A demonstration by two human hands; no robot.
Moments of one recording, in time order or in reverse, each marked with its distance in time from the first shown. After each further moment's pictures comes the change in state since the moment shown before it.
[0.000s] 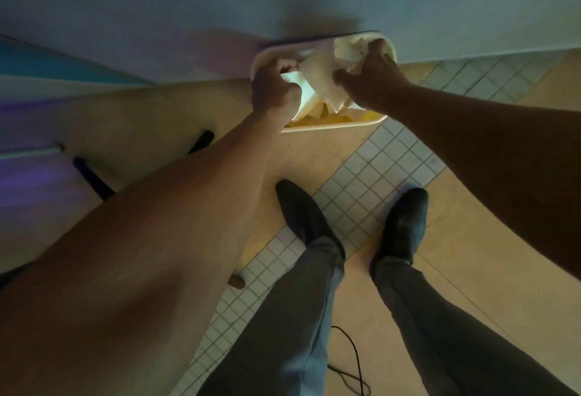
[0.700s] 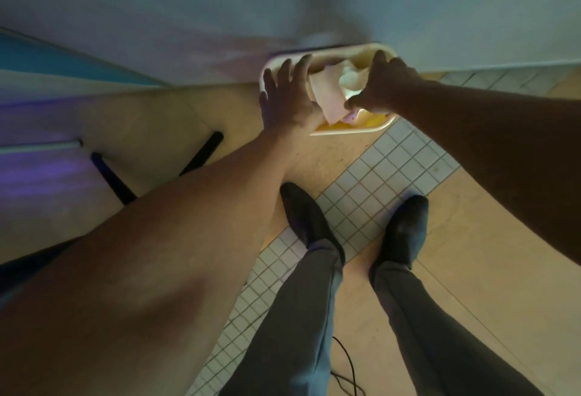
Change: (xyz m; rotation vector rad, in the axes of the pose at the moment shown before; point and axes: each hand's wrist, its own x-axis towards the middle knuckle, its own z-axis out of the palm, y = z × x) left_hand -0.026 0.010 -0.001 0.451 -0.126 0.191; right_hand -0.004 -0.005 -0.025 -0.425 -0.099 -0.033
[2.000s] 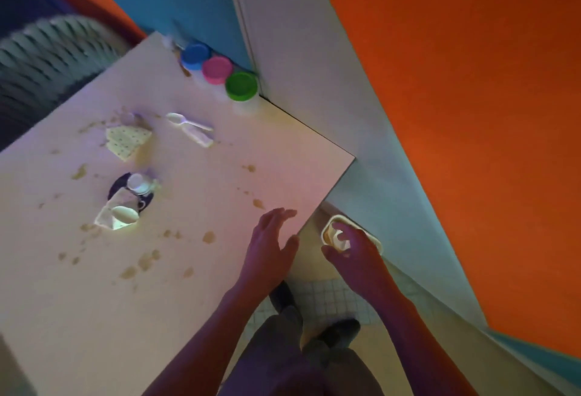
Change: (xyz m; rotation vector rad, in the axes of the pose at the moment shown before) left_hand -0.460 0.029 -0.353 -0.721 0.586 -0.212; right_hand -0.466 -0.183 -0.231 0.166 -0.044 -0.597
